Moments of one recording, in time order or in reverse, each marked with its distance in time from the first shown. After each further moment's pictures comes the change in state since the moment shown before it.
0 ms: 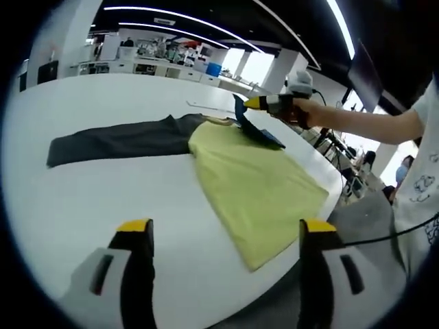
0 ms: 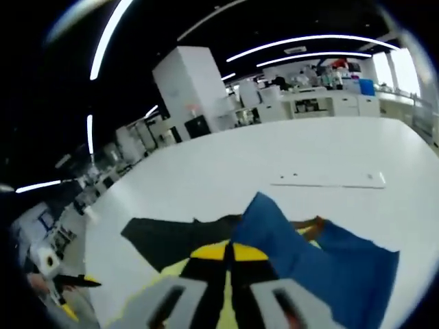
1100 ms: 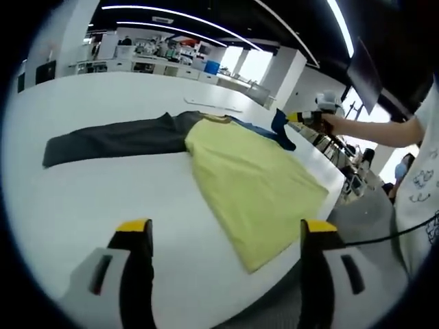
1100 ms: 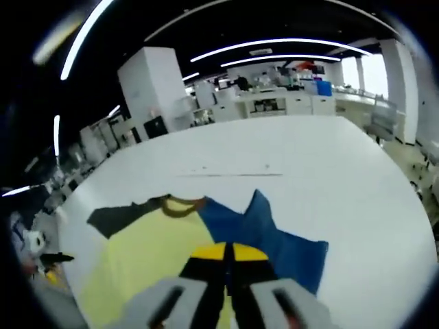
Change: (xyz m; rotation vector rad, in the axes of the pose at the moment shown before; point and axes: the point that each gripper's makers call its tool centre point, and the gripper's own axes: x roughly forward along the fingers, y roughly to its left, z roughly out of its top) left arm 0.005 -0.003 -0.002 0.011 0.008 -0.009; right arm -0.125 -0.141 -0.017 0.024 0.016 -0.235
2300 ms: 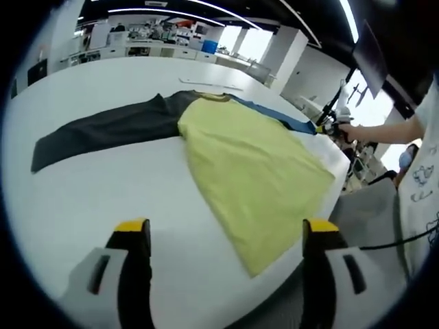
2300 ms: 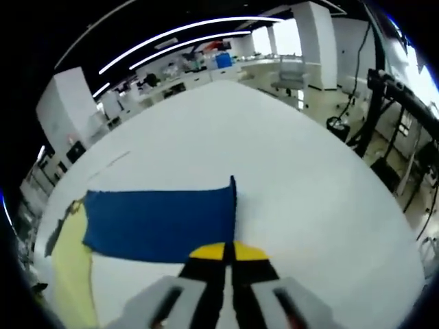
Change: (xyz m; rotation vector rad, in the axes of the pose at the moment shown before) left arm 0.030 -0.009 -0.009 0.021 0.144 0.016; right arm -0.133 -0.248 -0.117 0.365 0.064 -0.449
